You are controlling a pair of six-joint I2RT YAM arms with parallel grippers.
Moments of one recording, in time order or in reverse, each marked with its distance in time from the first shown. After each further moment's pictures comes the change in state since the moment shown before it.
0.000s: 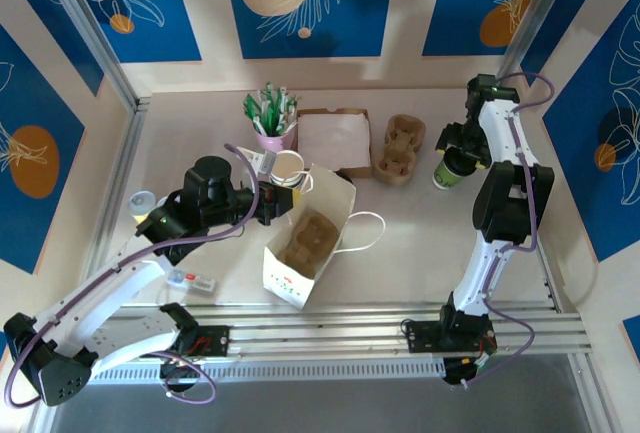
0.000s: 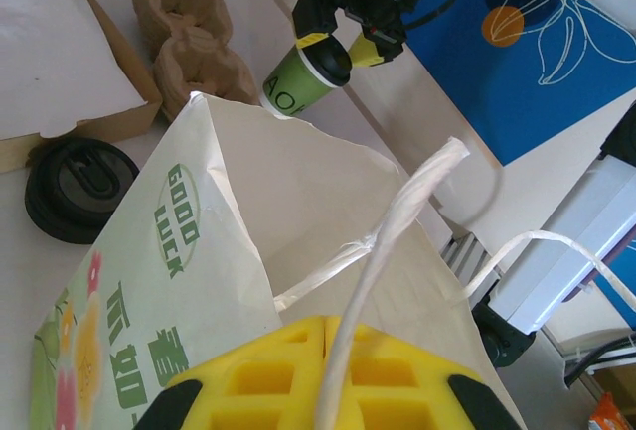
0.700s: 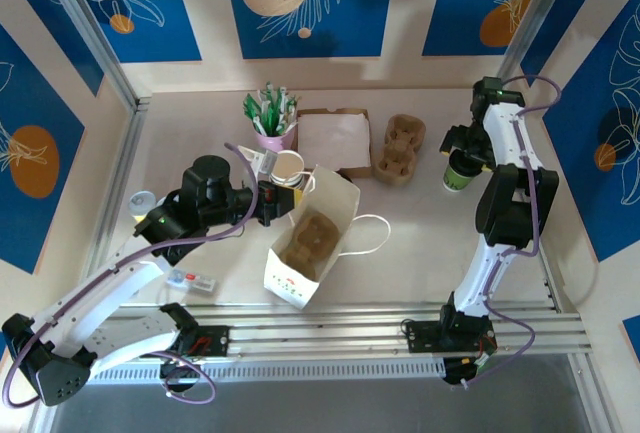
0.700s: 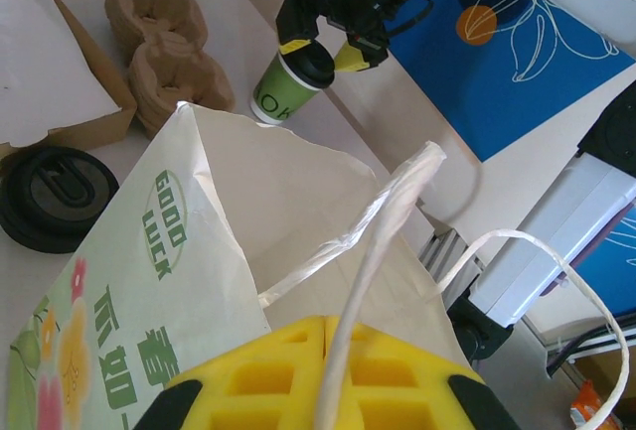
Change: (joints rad) left arm -0.011 -0.003 0.019 0.000 0.026 0.000; right arm -0.034 -0.035 -0.061 0.030 0.023 0.001
